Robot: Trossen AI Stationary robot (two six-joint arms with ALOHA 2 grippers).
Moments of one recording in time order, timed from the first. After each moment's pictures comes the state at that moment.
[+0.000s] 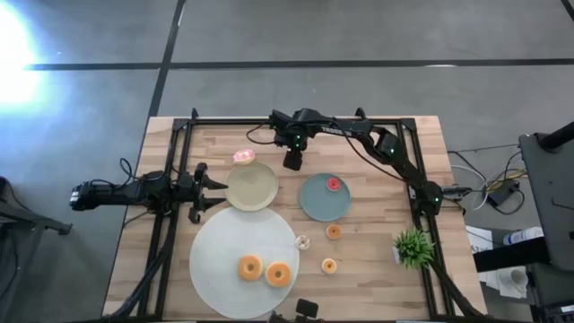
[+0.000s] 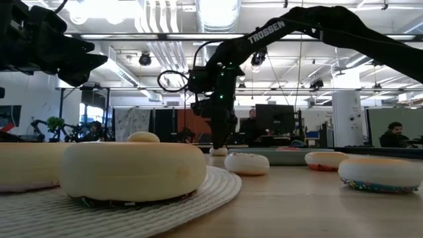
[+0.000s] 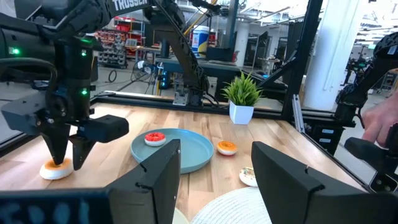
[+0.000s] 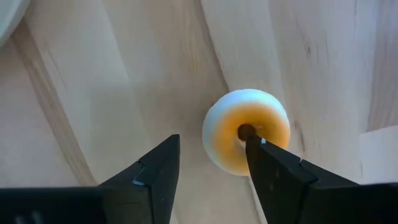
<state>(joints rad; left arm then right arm) -0.01 0.02 0.01 0.02 0.00 -0.11 -0.43 2.42 2.11 -1.09 -0.02 -0.13</state>
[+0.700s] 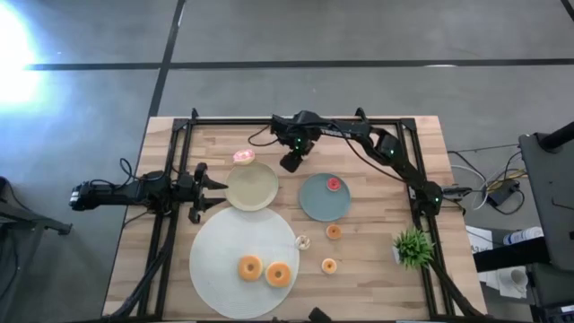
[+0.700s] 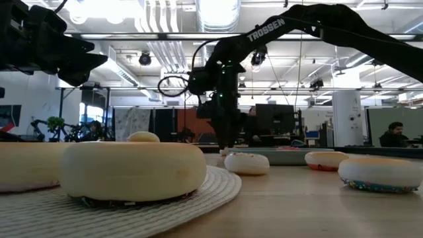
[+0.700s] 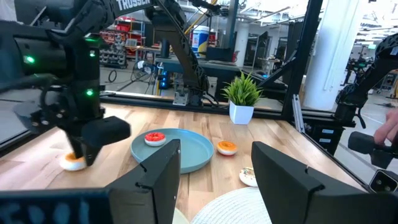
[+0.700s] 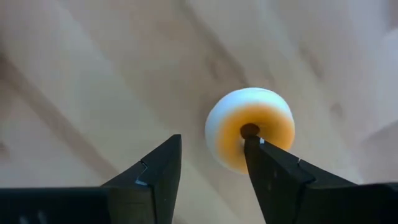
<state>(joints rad) -0.01 0.02 0.01 0.02 0.00 -0.11 -0.41 2.42 2.11 -1.21 0.00 0.24</state>
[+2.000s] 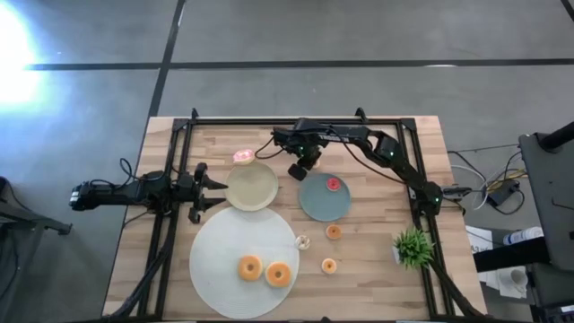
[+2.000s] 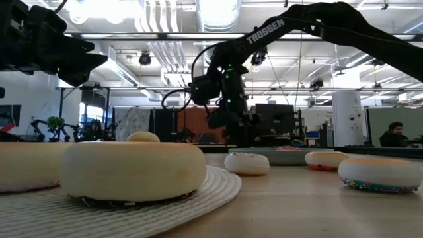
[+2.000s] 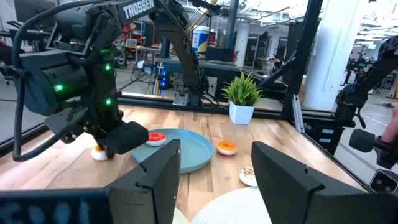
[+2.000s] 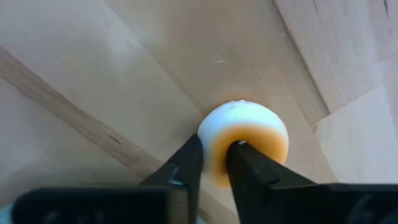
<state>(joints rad) -0.01 0.02 0.01 0.02 0.00 -0.11 -0.38 2.42 2.04 -1.32 0.04 0.29</state>
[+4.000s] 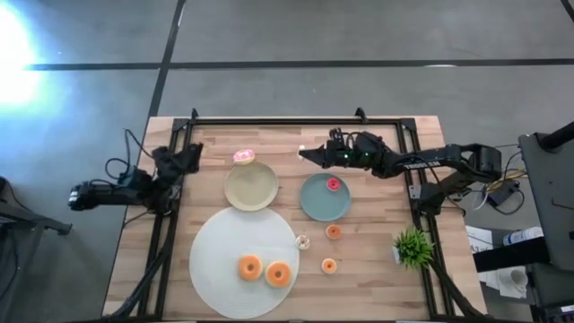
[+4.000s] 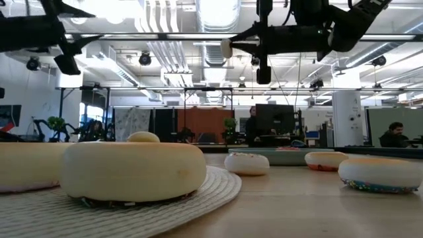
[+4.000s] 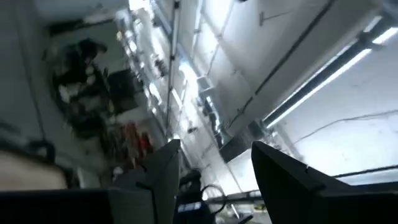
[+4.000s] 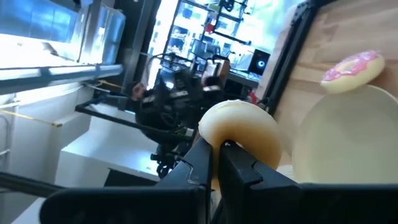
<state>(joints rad) -0.01 0.07 0.01 0.58 -0.61 -0.99 -0.28 1.45 0.69 0.80 -0.18 1.28</state>
